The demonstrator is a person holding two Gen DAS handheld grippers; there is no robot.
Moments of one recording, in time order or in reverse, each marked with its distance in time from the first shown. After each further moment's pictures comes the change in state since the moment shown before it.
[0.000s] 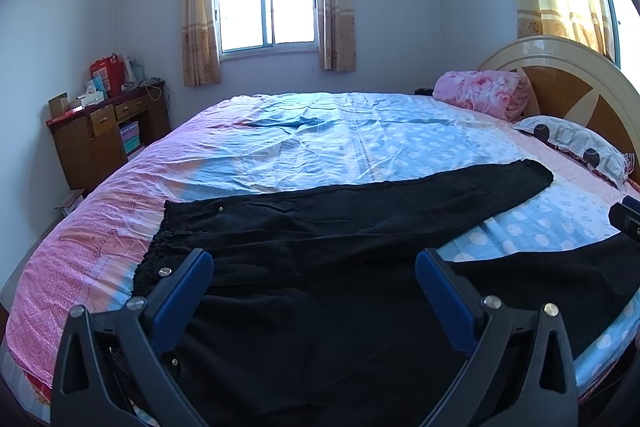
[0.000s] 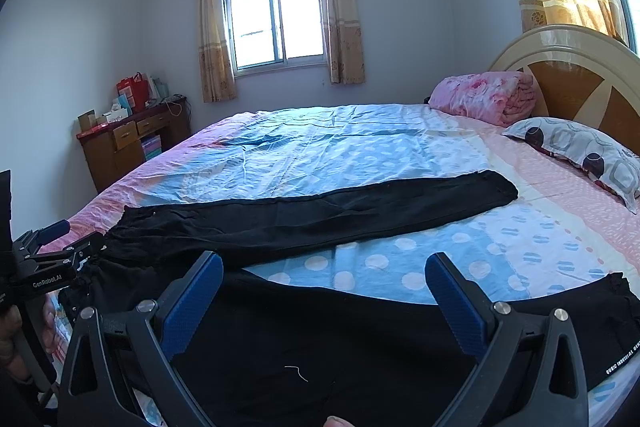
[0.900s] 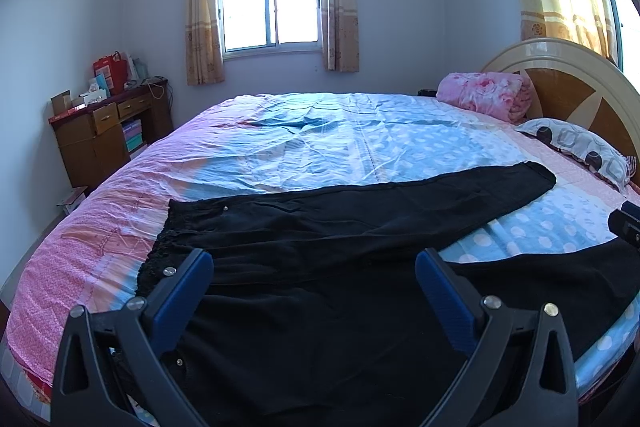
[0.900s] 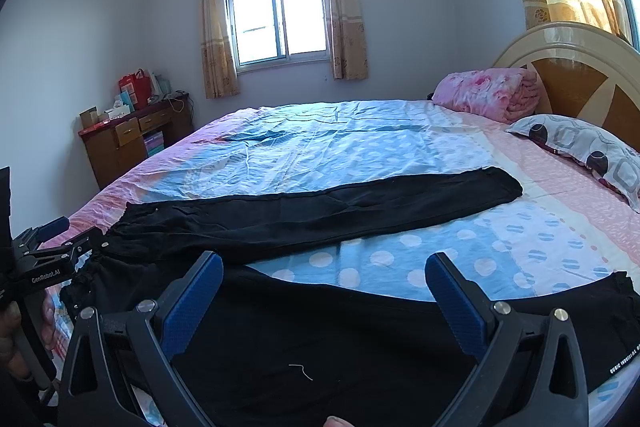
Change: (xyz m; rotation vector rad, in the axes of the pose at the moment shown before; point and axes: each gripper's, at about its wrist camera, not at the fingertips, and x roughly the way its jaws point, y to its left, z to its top) left arm 0.001 0.011 -0.002 -0.008 -0.005 0.003; right arm 0.003 0.003 0.001 -0.003 0.019 0.011
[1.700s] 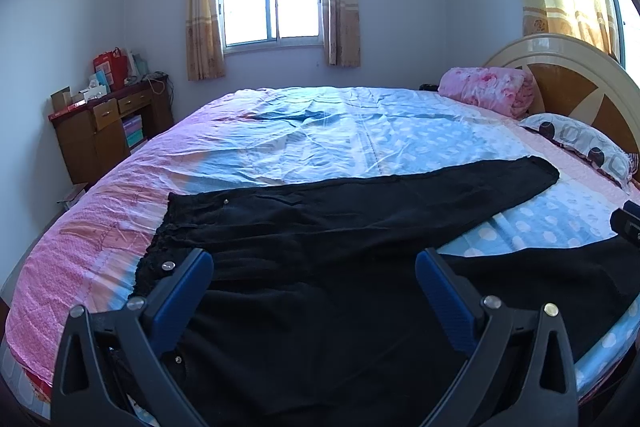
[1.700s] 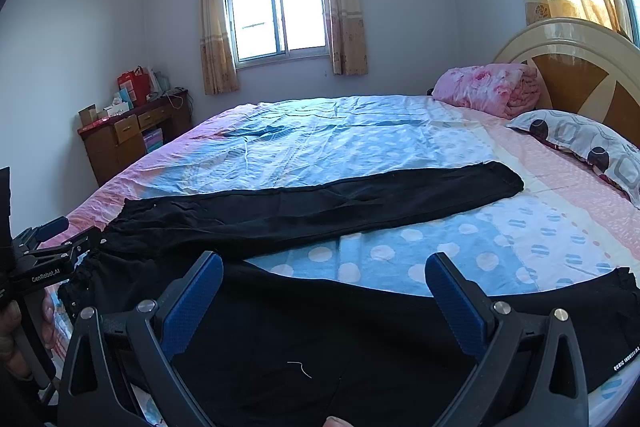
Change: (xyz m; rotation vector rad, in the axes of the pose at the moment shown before) left arm 0.006 0.002 -0.006 -0.002 0.021 0.003; right arm 0.007 -0.001 -0.003 0.005 0.019 -0.002
